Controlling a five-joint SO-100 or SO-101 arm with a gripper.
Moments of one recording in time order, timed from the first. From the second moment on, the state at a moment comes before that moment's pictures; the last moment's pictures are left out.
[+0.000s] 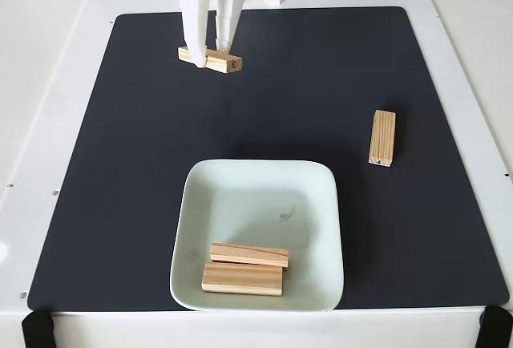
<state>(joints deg) -1.1 114.9 116.5 51.2 30.3</state>
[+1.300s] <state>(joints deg) -9.2 53.7 53.3 33.4 5.1</state>
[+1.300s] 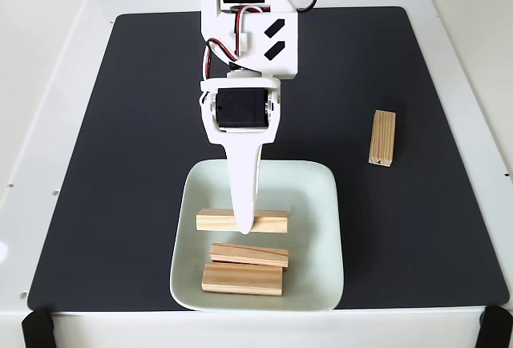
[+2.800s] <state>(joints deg) -17.3 89.9 86.8 46.3 4.8</state>
